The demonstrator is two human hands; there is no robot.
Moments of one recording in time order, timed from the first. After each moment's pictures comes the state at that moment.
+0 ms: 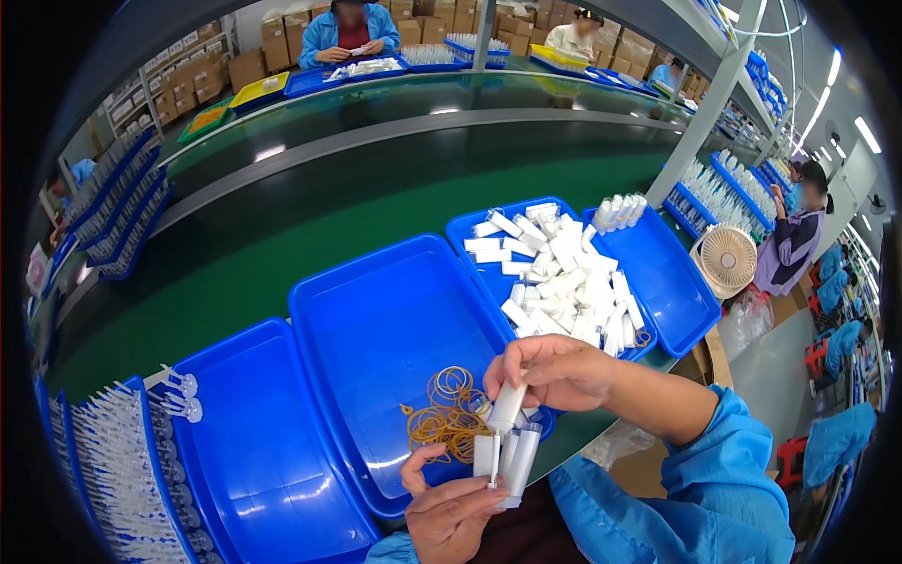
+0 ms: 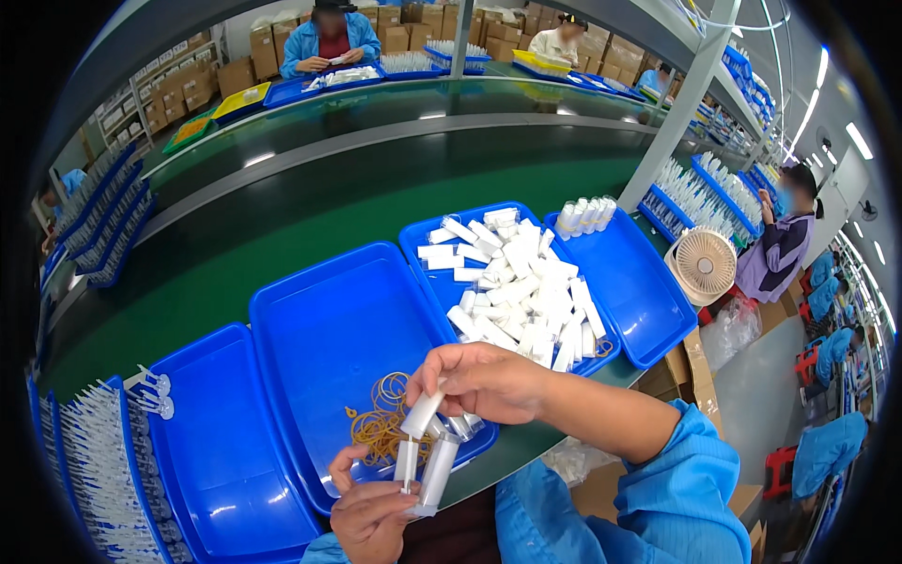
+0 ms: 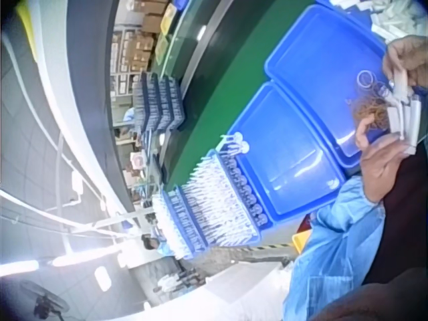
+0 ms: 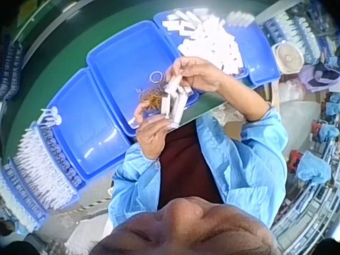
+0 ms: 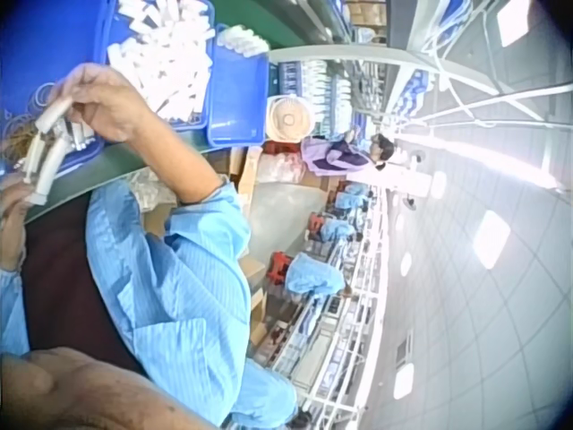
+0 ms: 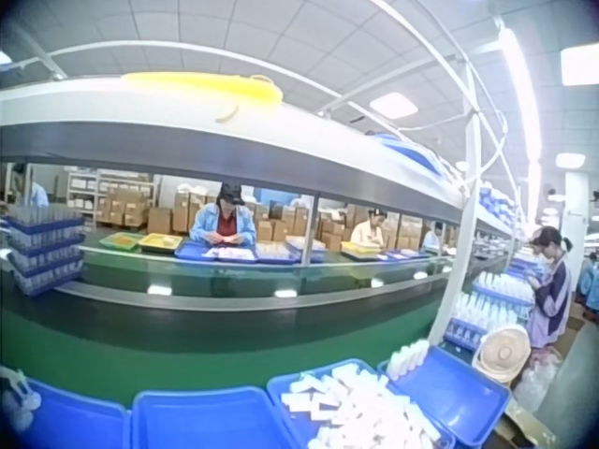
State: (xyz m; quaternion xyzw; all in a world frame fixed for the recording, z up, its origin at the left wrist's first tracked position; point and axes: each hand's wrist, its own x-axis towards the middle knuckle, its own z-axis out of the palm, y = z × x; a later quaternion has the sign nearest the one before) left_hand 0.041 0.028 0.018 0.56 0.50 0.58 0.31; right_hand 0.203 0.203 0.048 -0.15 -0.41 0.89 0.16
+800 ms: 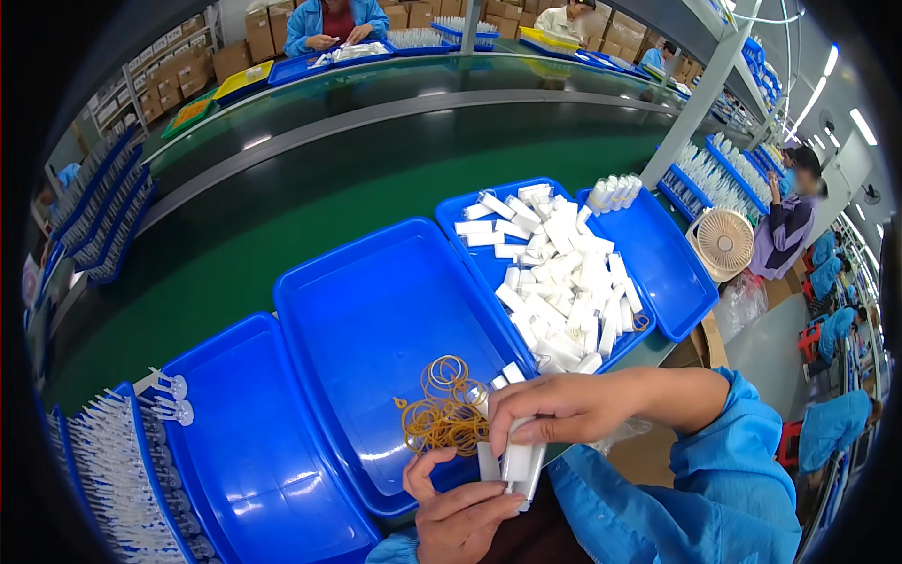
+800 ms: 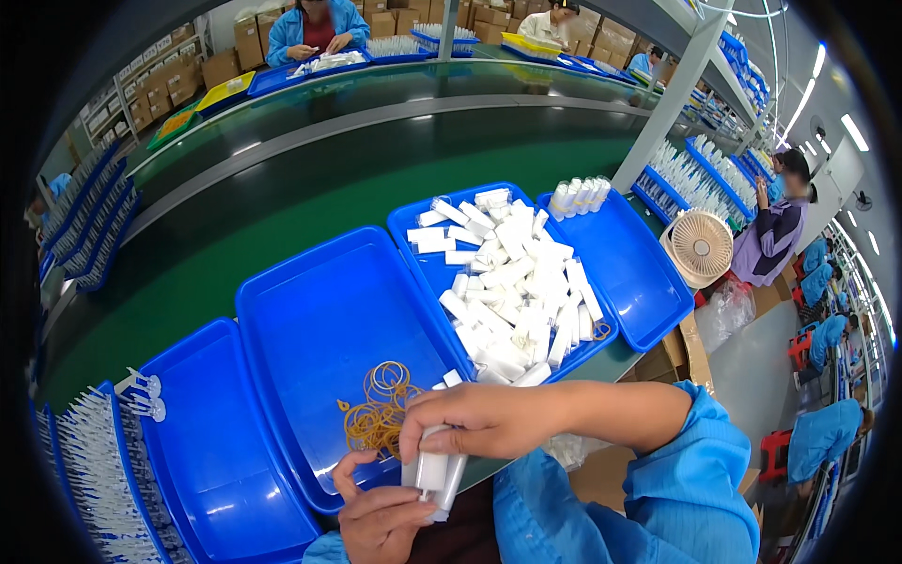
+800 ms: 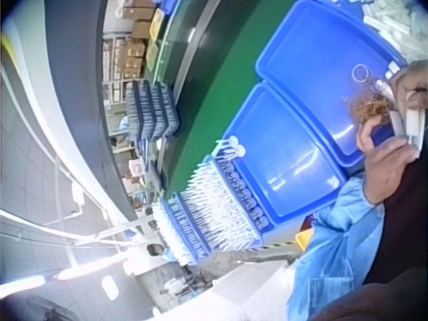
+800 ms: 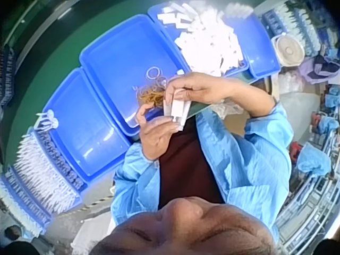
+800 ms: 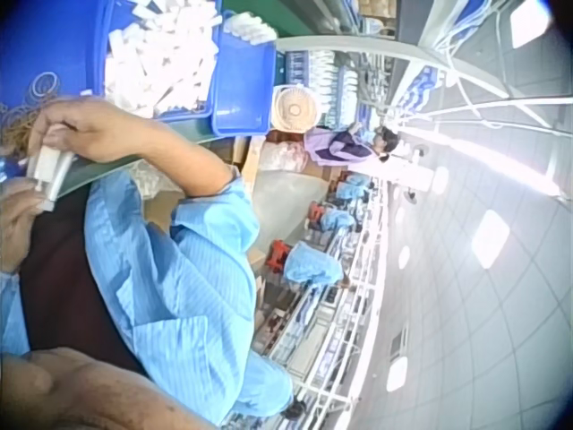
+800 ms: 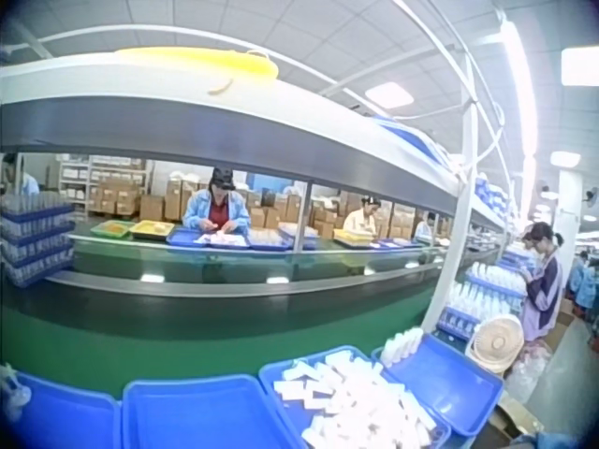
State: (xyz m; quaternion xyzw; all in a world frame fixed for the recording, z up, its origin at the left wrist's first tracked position) left_hand 0.034 0.031 0.009 0.69 0.45 0.52 0.20; right_hand 0.202 0.184 0.063 -0.07 -0.77 0.63 0.04
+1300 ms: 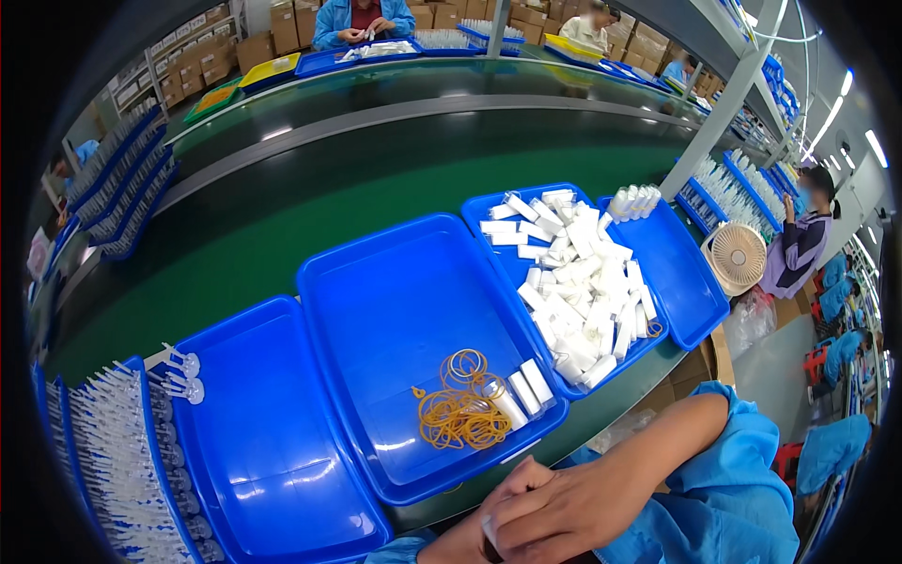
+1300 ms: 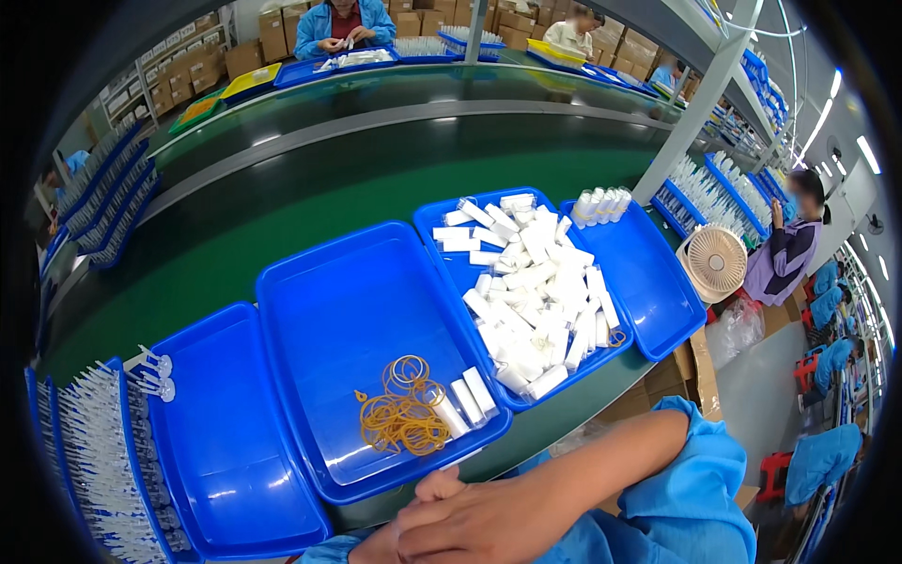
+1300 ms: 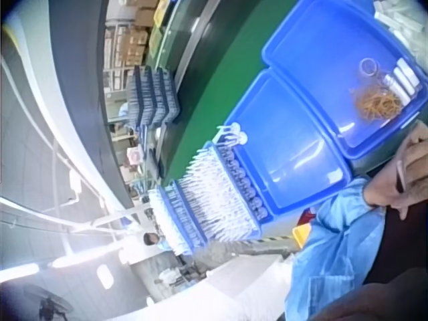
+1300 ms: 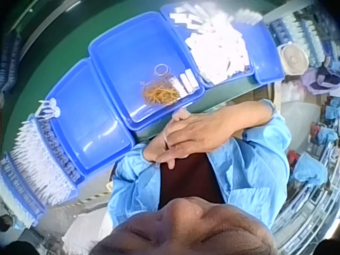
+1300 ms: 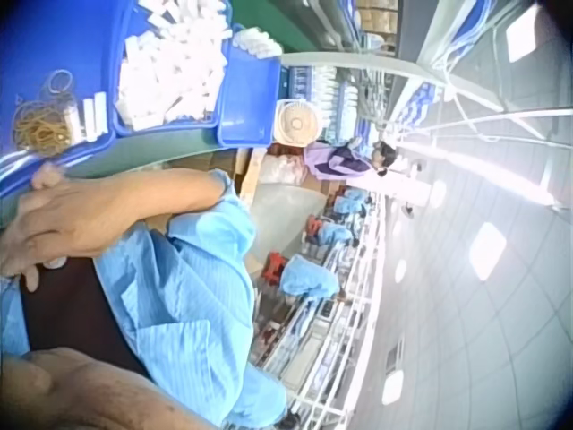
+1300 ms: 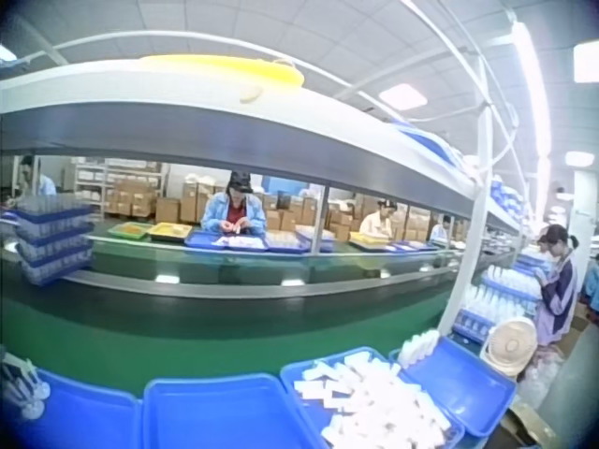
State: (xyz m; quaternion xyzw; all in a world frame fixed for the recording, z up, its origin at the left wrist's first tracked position) left_hand 0.044 0.002 -0.035 0.40 0.20 0.55 0.71; right_hand 0.178 0.120 0.073 0.16 -0.86 0.46 0.12
